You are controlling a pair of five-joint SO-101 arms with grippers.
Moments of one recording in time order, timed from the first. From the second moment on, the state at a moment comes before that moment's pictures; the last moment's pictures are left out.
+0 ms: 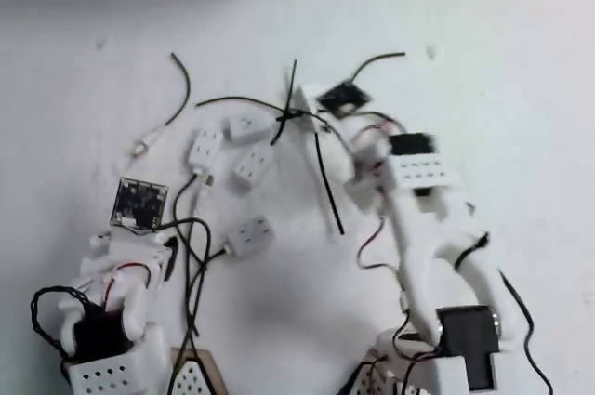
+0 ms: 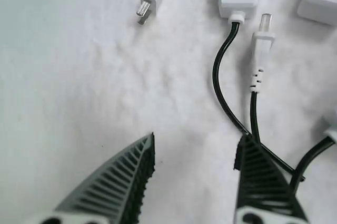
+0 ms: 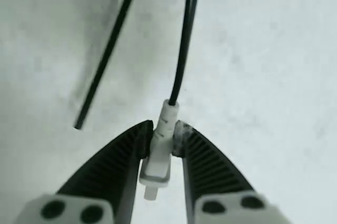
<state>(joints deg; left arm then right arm) -18.5 -103.5 89.7 72.3 -24.4 -5.3 -10.8 31.7 66.4 36.8</state>
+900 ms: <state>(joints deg) -18.5 -103.5 89.7 72.3 -24.4 -1.5 -0.7 31.7 68.9 50.0</state>
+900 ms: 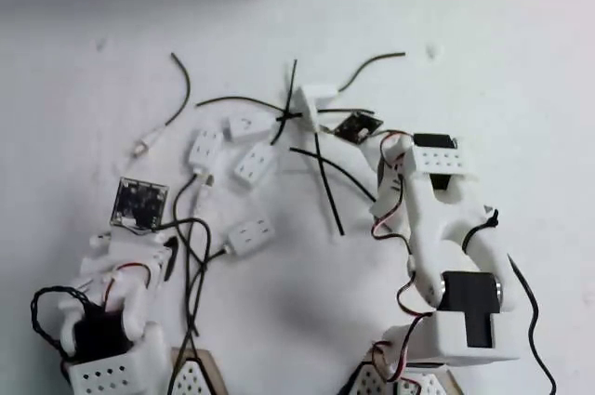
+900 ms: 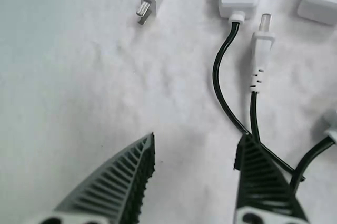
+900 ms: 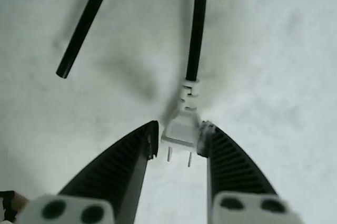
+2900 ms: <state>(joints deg) -18.5 -103.5 89.7 72.5 -24.4 2.5 17.8 13.0 82.0 47.4</state>
